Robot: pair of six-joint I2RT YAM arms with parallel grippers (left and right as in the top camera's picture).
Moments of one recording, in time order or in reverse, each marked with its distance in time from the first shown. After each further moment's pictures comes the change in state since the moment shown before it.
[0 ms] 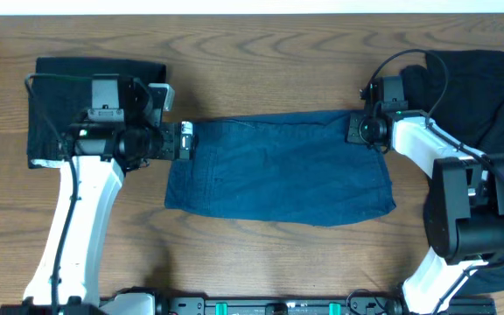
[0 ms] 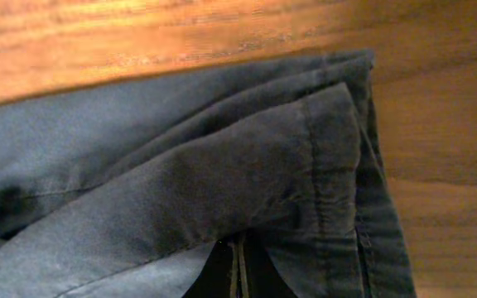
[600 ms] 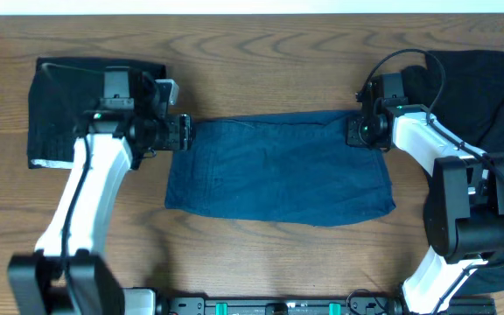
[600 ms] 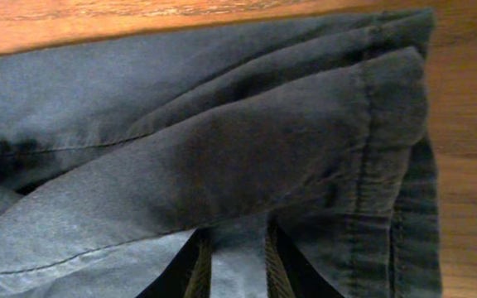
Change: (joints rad) left arm 0.000 0.150 0.000 0.107 -0.001 -0.021; right arm 0.001 0.004 0.032 -0.093 -0.063 -0.055
